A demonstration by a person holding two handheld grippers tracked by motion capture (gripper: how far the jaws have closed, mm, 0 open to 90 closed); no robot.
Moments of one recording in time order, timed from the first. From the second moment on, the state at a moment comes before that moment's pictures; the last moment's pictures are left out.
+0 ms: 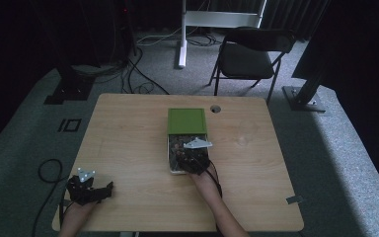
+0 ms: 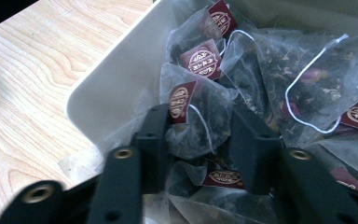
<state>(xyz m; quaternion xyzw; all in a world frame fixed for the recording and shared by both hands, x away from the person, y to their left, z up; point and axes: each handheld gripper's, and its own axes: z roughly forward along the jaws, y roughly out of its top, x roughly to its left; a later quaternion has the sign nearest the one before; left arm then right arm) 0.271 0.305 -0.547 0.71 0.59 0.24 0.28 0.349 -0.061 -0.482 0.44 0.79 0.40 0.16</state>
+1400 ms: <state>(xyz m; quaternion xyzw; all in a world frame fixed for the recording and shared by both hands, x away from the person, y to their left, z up) 0.271 0.305 -0.547 0.71 0.59 0.24 0.28 0.337 -0.085 -0.444 0.42 0.77 0.45 0.18</state>
